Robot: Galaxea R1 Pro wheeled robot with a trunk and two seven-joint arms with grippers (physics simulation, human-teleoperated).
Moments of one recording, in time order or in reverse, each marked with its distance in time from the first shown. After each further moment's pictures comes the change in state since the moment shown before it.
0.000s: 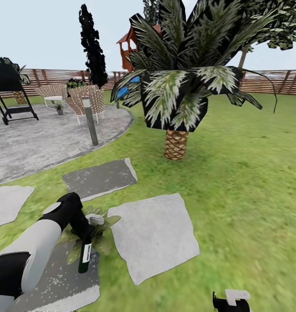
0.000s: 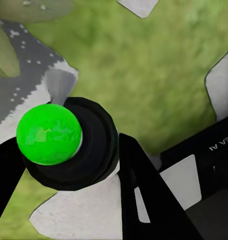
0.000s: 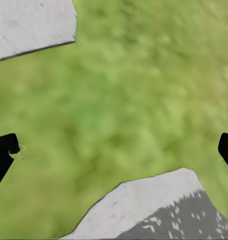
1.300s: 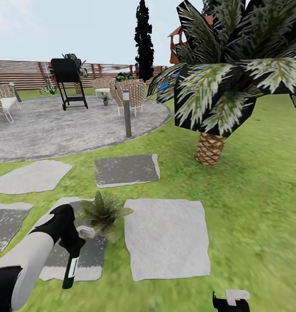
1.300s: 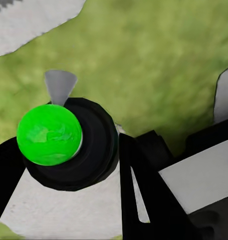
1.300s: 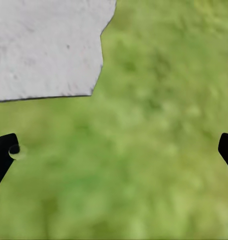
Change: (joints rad) left arm 0.088 0.045 0.005 -0.005 -0.005 -0.005 0.092; right arm 0.000 0.001 0.000 -0.001 -0.001 0.000 0.001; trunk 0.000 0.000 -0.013
